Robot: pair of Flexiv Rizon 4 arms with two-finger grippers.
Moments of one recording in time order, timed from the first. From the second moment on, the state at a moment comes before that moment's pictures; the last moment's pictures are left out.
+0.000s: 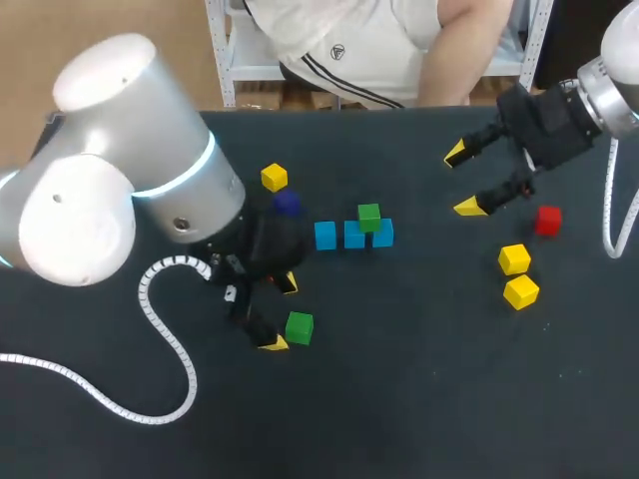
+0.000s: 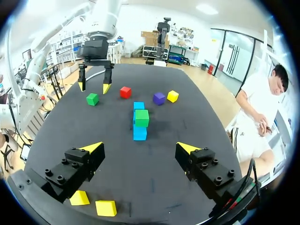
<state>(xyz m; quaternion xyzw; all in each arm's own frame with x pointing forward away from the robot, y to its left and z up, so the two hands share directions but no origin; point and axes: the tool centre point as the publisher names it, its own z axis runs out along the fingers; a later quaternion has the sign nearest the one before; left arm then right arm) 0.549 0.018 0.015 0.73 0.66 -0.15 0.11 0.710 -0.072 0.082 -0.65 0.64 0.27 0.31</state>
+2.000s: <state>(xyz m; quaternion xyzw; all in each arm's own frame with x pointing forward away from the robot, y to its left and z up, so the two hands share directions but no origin) 0.575 0.008 -0.020 0.72 0.65 -0.21 0.14 0.710 -0.072 0.082 -0.65 0.64 0.27 0.31</state>
